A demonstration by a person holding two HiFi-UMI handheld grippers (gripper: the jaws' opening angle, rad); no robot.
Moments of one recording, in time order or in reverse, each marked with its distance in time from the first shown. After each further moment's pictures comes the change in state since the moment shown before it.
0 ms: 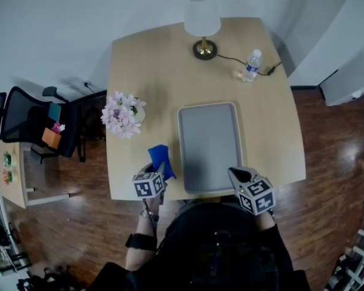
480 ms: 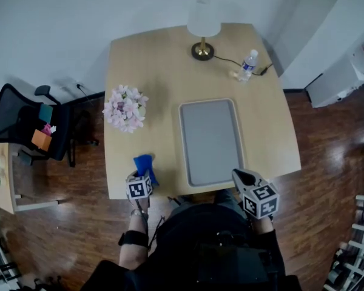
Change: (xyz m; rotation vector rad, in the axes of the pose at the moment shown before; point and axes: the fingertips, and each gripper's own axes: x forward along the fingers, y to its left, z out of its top) left arm -0.002 0.114 -0.089 0.063 0.102 0.149; right arm -0.028 0.040 -0.017 0.046 -0.098 -0.133
